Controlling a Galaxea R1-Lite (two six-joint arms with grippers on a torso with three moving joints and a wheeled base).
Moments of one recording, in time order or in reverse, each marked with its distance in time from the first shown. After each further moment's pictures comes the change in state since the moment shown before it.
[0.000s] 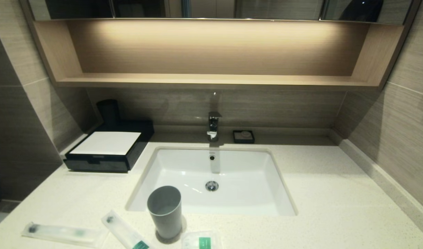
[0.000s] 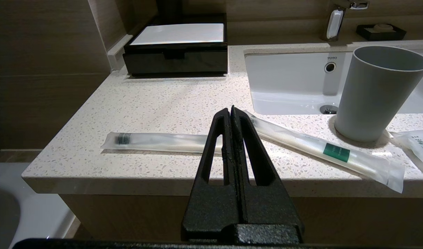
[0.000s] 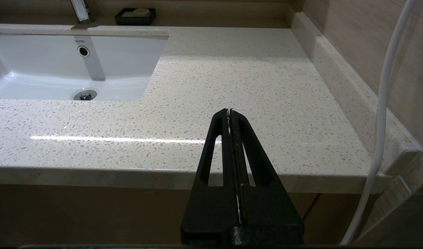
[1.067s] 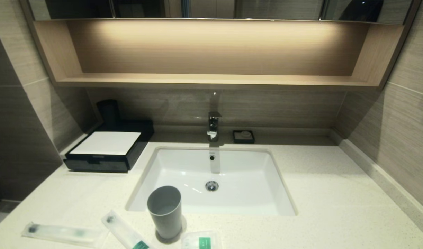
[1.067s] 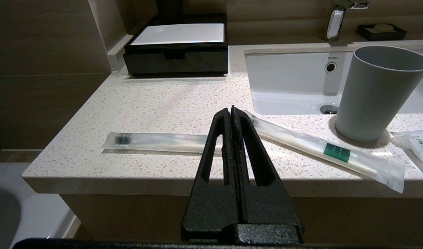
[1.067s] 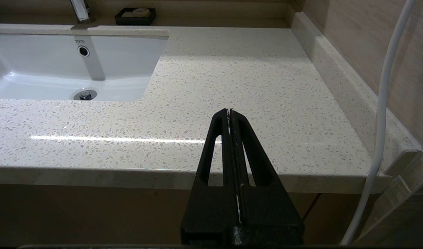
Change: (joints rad) left arm 0.000 0.000 0.000 0.000 0.001 0.000; right arm 0.000 0.000 0.000 0.000 0.000 0.000
